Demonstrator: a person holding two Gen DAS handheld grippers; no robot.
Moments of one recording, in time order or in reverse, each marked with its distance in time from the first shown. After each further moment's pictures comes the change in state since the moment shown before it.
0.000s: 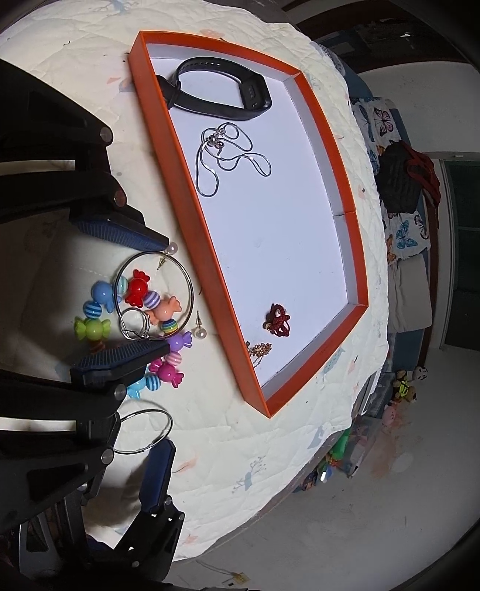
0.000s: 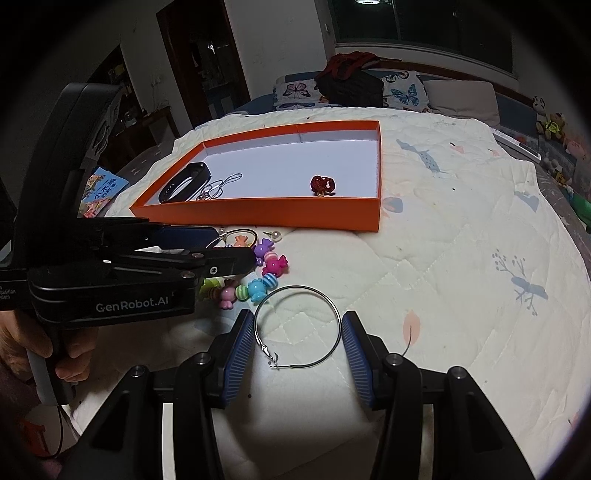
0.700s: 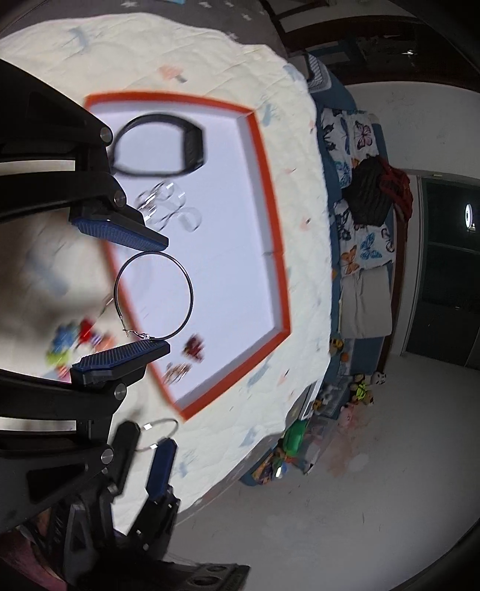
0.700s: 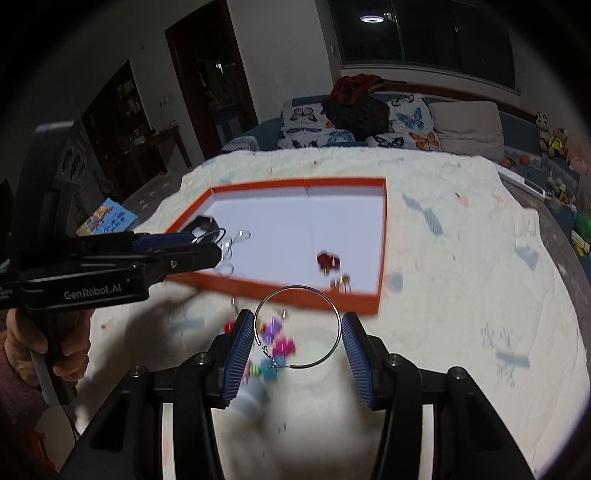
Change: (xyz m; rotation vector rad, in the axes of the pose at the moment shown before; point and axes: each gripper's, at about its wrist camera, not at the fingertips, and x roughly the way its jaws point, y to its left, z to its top) left arm -0.052 0.052 0.045 -0.055 -0.145 -0.017; right arm -0.010 -0.003 0.061 -0.004 -0.092 0.044
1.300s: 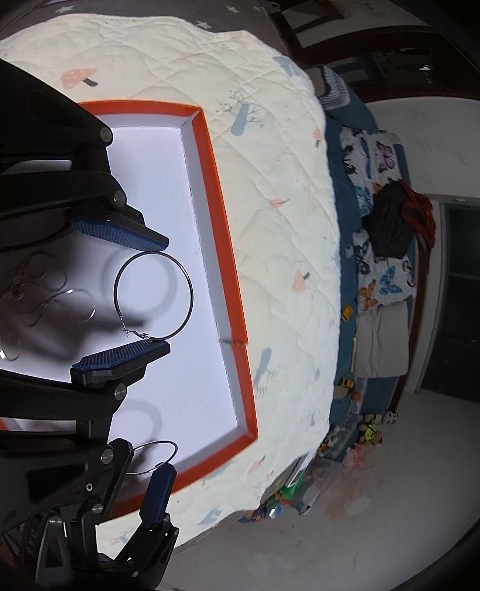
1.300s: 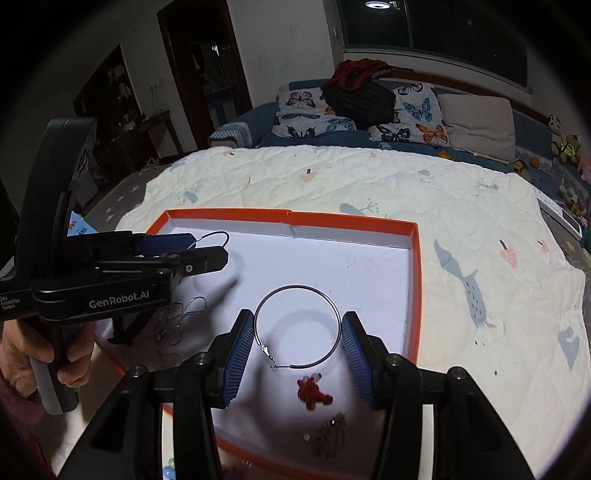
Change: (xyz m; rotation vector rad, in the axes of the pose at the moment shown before) left arm 0.106 0.080 0.075 -0.077 0.094 0.084; right arm 0.095 -0.010 0.062 -0.044 0.098 -0.052
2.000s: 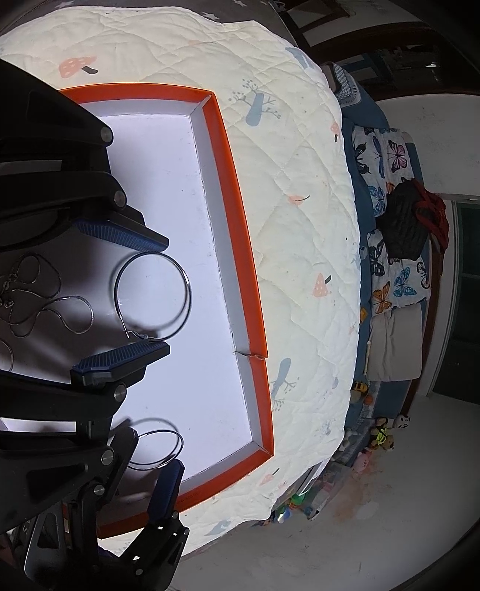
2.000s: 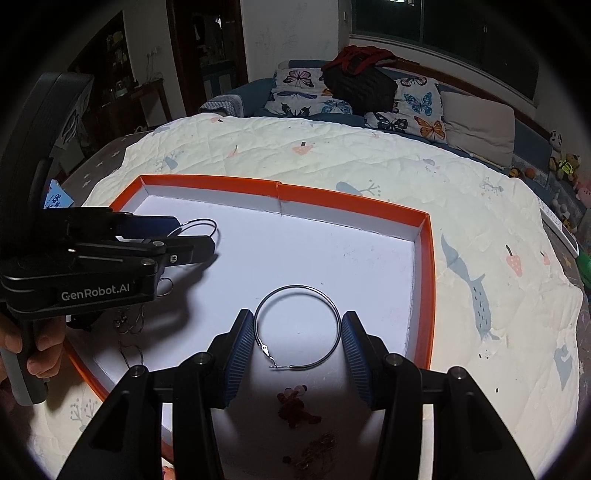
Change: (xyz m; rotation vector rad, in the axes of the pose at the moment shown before) left arm 0.019 -0.001 -0.007 0.007 0.046 0.013; right arm 0.019 0.002 -0.001 -0.069 0.070 -0.073
